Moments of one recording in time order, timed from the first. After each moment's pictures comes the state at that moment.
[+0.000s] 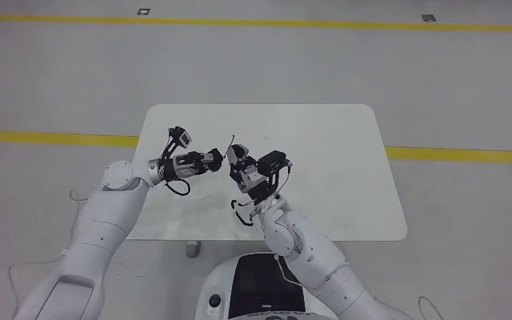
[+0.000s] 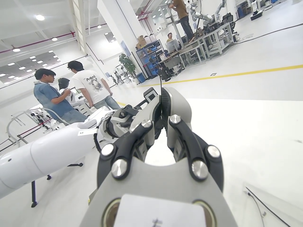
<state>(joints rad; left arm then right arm) 1.03 -1.07 -1.16 -1.02 -0.68 -0.34 -1.30 -1.36 -1.55 0.88 -1.42 -1.00 -0.15 -0.34</state>
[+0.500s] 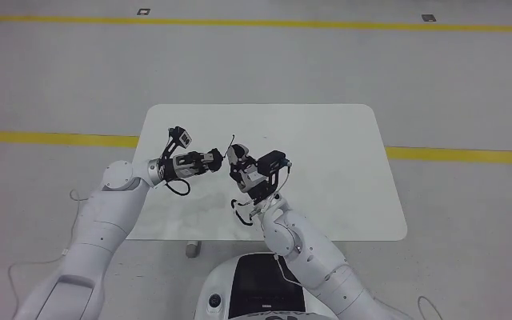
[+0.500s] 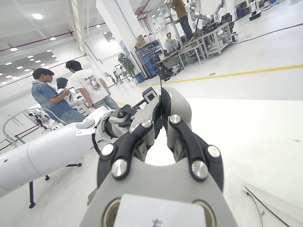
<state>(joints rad) 1.03 -1.07 -1.16 -1.02 -0.68 -0.34 -1.30 -1.36 -1.55 0.88 -1.42 -1.01 -0.15 -0.34</state>
